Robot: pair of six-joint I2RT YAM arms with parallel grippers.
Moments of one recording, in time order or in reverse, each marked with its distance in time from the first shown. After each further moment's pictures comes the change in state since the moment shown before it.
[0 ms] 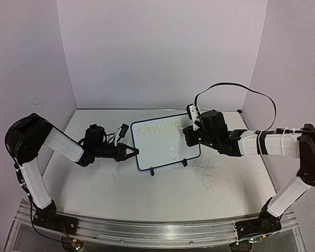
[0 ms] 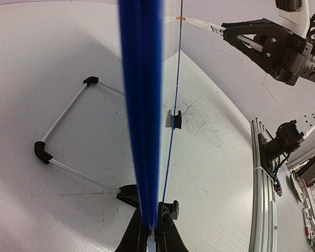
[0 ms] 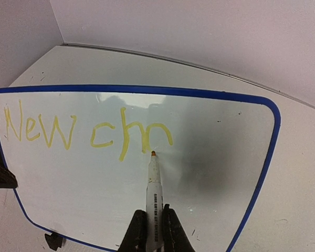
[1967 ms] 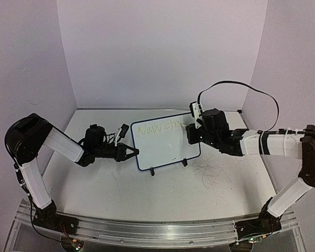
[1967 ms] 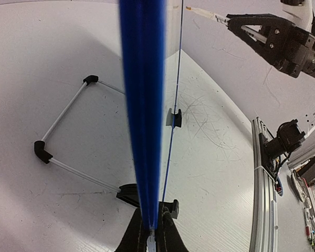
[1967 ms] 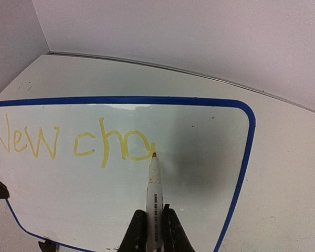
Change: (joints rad) left arm -0.004 -0.003 0.000 -0.008 -0.007 0.004; right arm 0.005 -0.019 0.003 -0.010 0.075 0.013
